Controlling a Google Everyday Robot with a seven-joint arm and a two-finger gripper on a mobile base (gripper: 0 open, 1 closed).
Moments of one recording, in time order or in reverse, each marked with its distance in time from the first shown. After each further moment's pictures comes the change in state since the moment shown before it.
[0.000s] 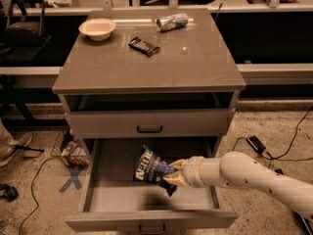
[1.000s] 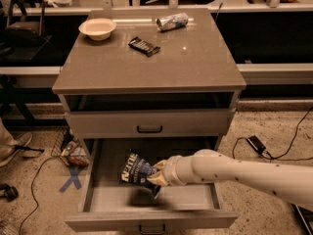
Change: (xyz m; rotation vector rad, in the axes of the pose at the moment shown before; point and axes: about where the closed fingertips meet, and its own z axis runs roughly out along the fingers) arm -0.004 0.010 0.075 -0.036 0.091 0.025
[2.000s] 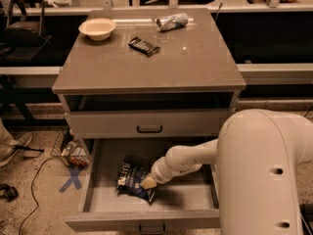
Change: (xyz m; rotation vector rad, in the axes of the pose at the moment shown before) arm 0.069 -0.024 0.110 -0.046 0.252 0.186
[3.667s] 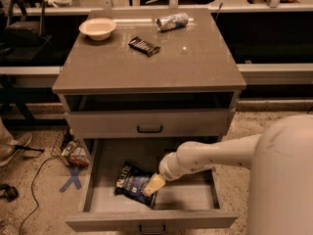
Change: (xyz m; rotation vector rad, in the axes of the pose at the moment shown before) arm -0.001 0.002 -0.076 0.044 -0.029 0.039
